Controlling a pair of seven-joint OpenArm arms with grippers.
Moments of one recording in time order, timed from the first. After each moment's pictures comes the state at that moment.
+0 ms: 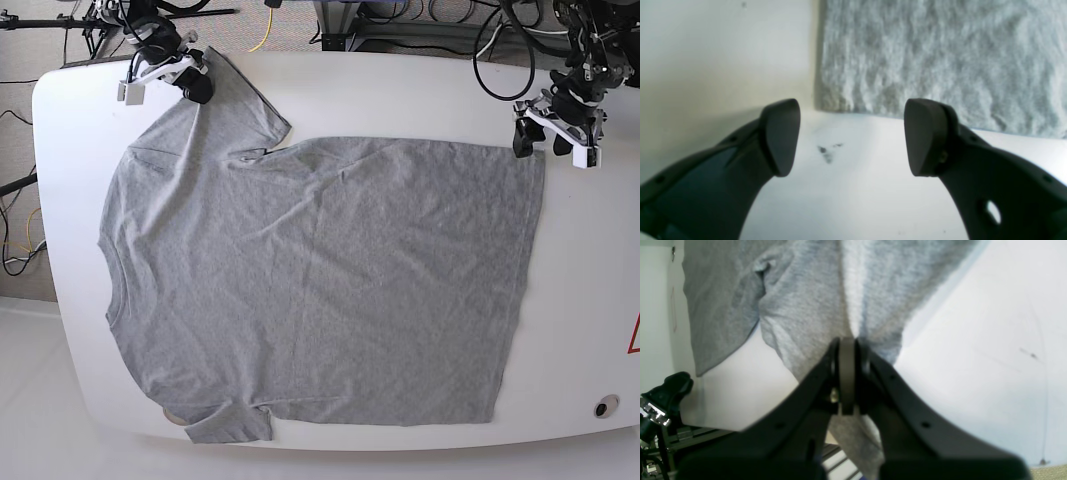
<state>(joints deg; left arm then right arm) 25.1 -16.5 -28.1 94.0 -32.2 -23.9 37.2 -33.0 -0.9 33.4 93.8 52.6 28.9 -48.2</state>
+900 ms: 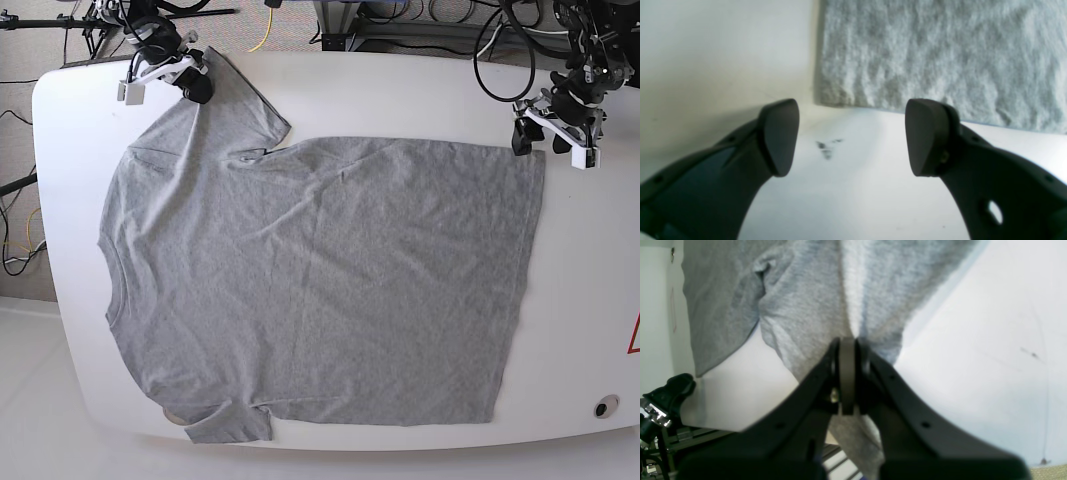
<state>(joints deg) 24.4 -16.6 -27.4 93.6 -32.3 -23.9 39.6 -33.0 -0.9 33.4 93.9 52.7 28.8 -47.9</state>
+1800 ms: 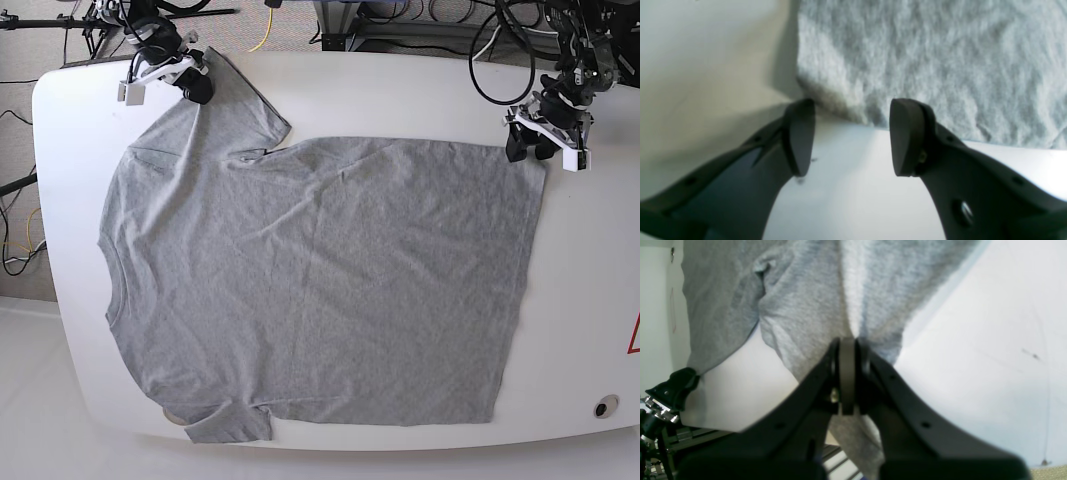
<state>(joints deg) 23.1 -15.5 -25.6 90.7 -33.4 -23.9 35.5 -33.0 -0.9 33.2 94.0 52.7 28.8 -47.9</state>
